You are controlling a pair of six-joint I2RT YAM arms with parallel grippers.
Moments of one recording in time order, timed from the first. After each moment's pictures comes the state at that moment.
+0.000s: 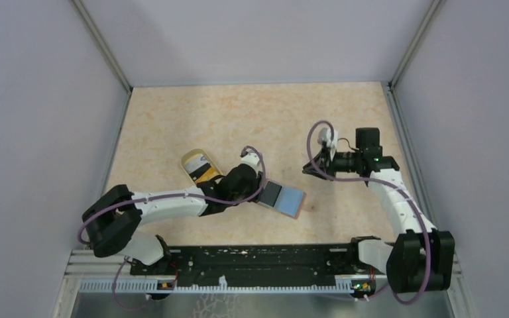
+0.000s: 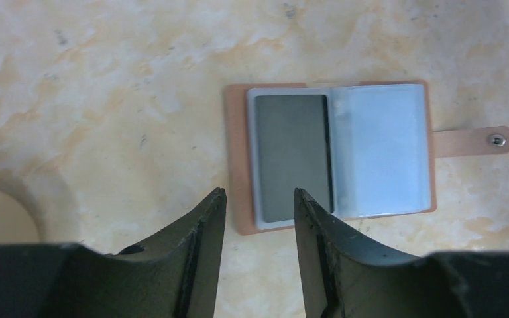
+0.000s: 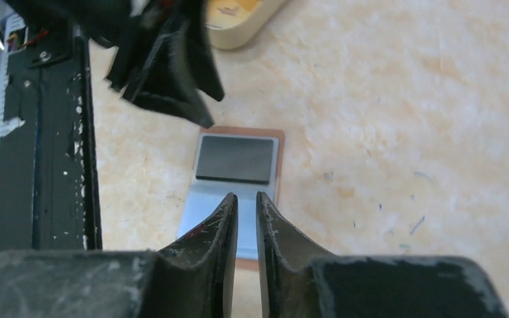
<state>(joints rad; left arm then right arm) -1.06 1.50 0.79 0.03 -0.32 -0.49 0.05 1.19 0.81 -0.42 -1.11 -0.53</state>
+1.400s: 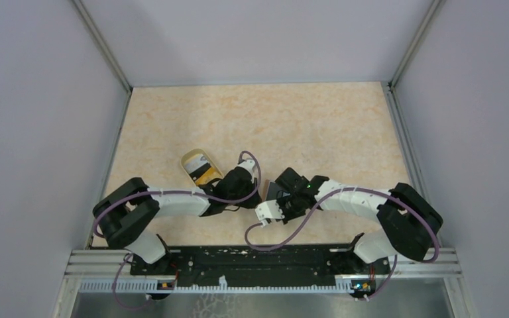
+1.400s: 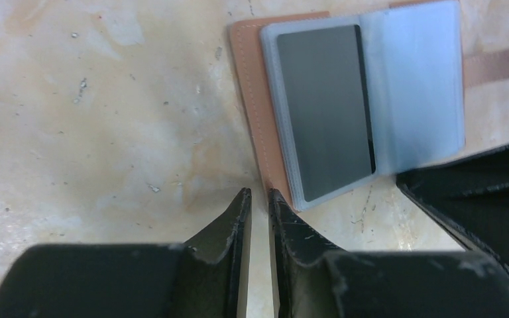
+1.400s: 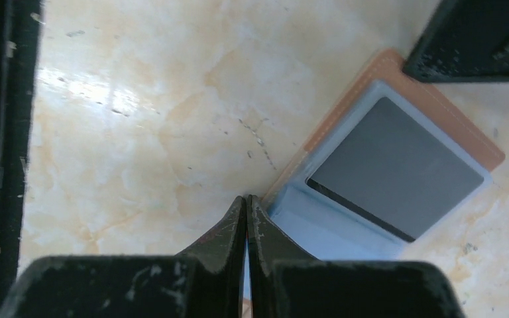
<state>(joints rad) -0.95 1.57 0.64 0.19 -0.09 -0.61 0.87 1.39 0.69 -0.53 -0.29 -1.11</state>
